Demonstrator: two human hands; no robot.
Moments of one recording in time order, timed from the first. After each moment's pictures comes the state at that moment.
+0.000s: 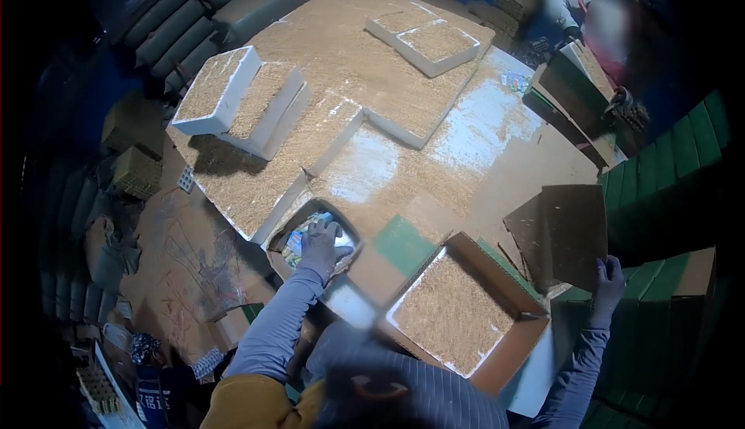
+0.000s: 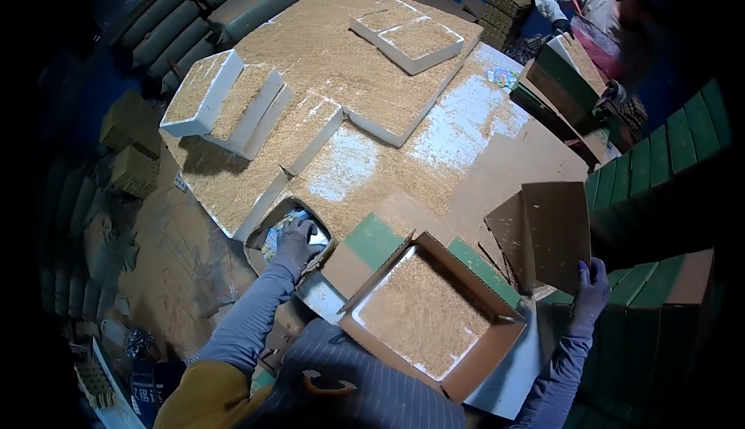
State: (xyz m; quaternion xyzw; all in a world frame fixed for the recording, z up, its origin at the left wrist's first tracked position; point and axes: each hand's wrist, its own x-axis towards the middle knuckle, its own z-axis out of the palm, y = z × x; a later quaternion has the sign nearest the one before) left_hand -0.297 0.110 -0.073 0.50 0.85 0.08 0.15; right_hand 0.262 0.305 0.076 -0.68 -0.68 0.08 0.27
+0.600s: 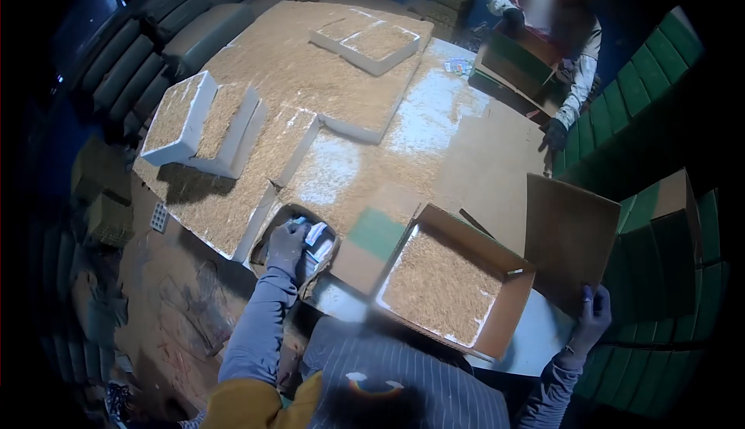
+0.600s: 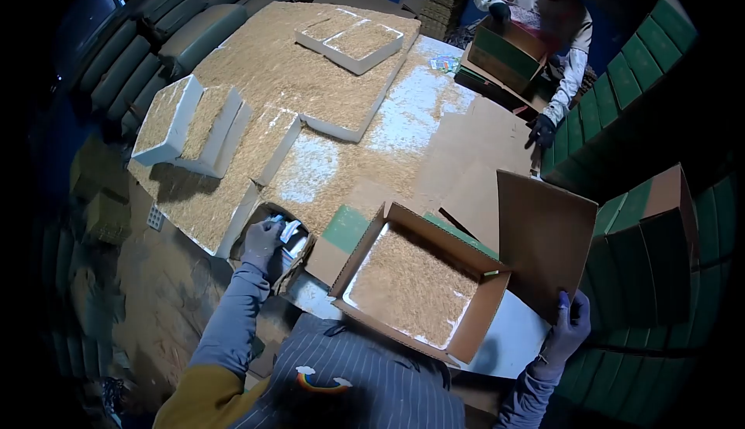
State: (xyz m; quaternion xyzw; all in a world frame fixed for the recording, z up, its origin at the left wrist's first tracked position) left_hand -0.334 0.109 -0.065 0.35 0.82 0.33 0.30; right_hand 0.228 0.113 0.132 -0.69 -0.56 0.11 0.44
